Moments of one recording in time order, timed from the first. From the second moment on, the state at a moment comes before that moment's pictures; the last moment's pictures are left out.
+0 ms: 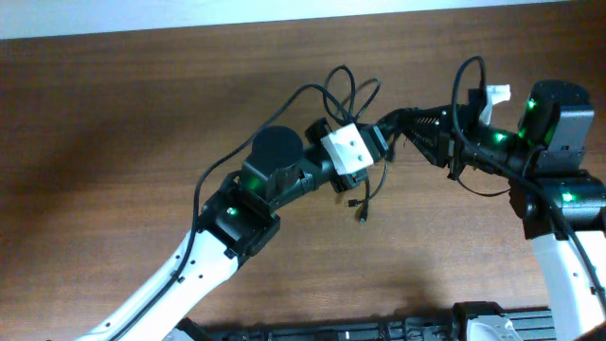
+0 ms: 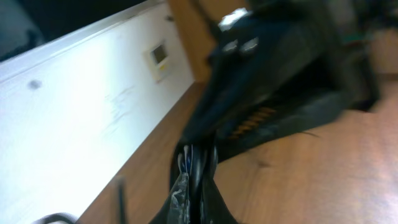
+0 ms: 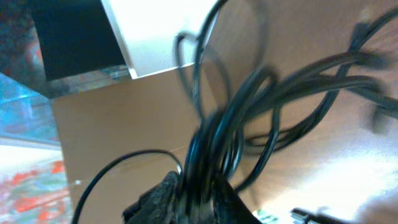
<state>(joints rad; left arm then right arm) -0.74 1.30 1.06 0.11 0.31 0.36 -0.05 1.08 1.14 -0.60 -0.92 1.29</state>
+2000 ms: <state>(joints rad) -0.73 1.11 1.06 0.01 0.33 0.00 -0.05 1.08 1.14 -0.48 -1.25 -1.07</state>
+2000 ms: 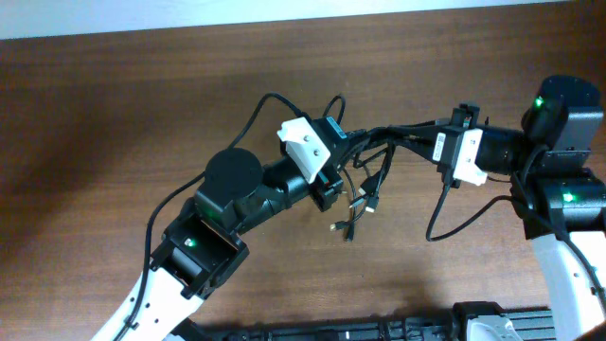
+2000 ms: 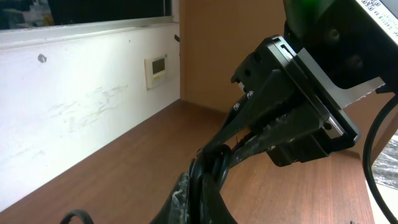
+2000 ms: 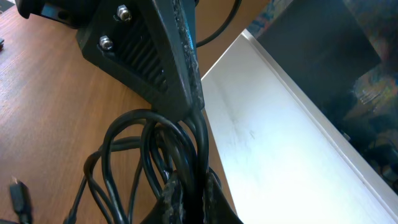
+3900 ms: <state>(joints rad) -0.72 0.99 1.06 -0.23 0.39 0.01 -0.05 1.08 1.14 -0.52 -1.22 -1.07</state>
